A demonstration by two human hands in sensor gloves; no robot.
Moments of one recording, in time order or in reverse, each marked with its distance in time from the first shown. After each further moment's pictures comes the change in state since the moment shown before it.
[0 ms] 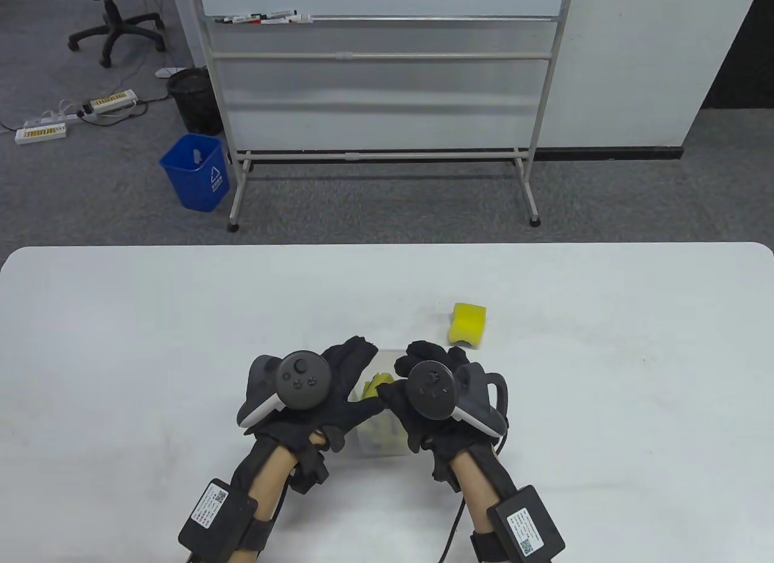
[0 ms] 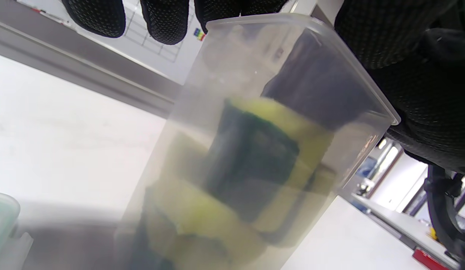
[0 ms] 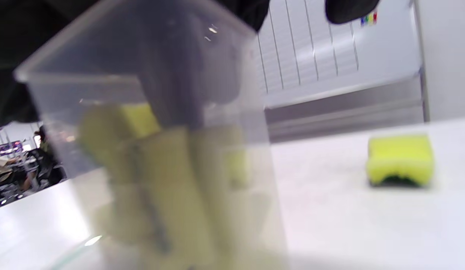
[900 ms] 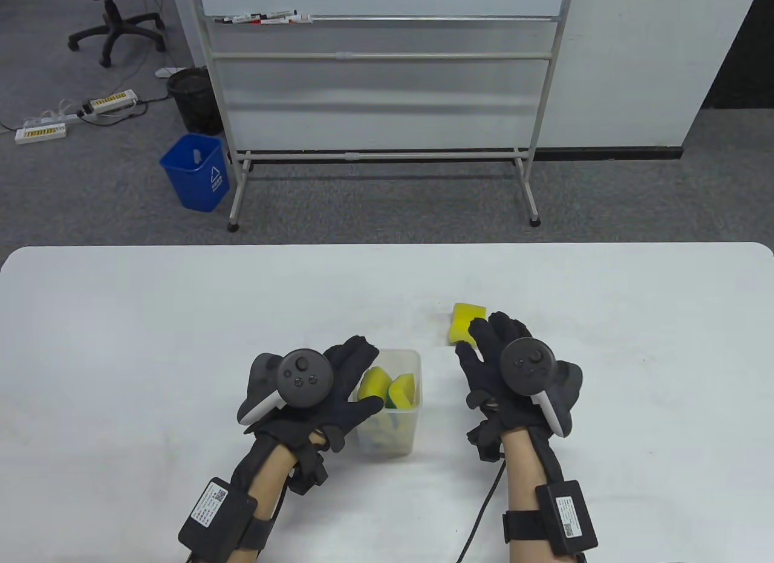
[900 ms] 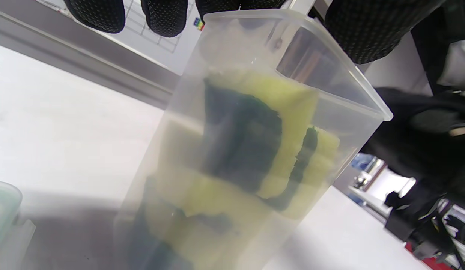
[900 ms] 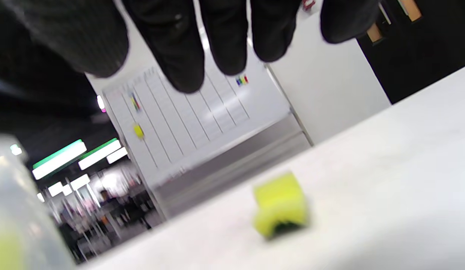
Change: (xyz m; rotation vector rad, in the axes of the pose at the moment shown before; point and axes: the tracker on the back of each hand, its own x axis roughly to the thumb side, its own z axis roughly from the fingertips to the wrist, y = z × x) left_hand -0.001 0.000 -0.001 -0.046 -0.001 0.010; right_hand -0.107 -0.007 -0.001 -0.275 0.386 -0.126
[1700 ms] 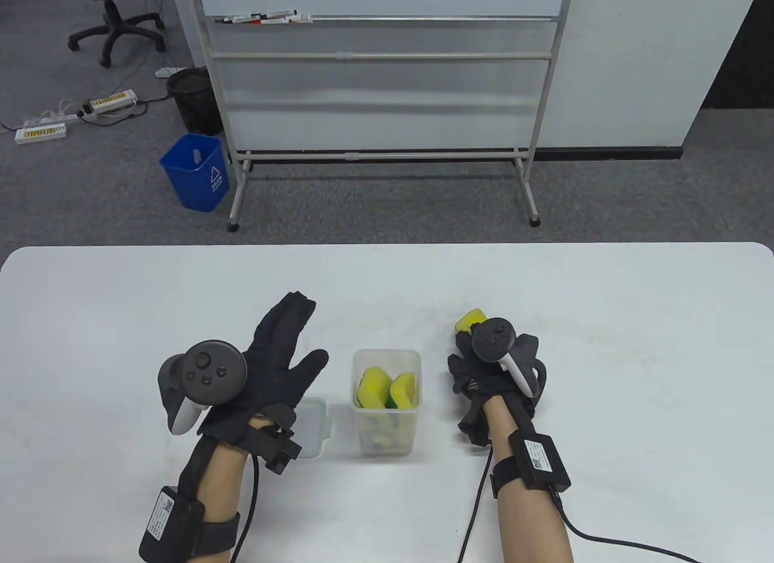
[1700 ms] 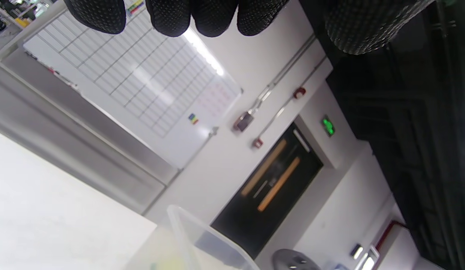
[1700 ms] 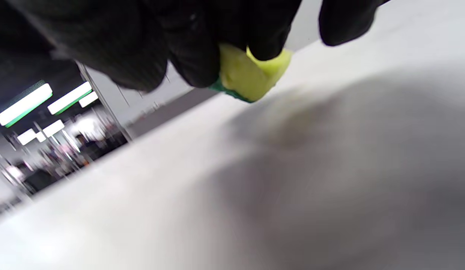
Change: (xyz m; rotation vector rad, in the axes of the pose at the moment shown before) left_hand -0.012 0.076 0.047 0.400 -0.029 0.211; right_hand -0.033 0.064 -0.048 0.187 0.072 -0.138
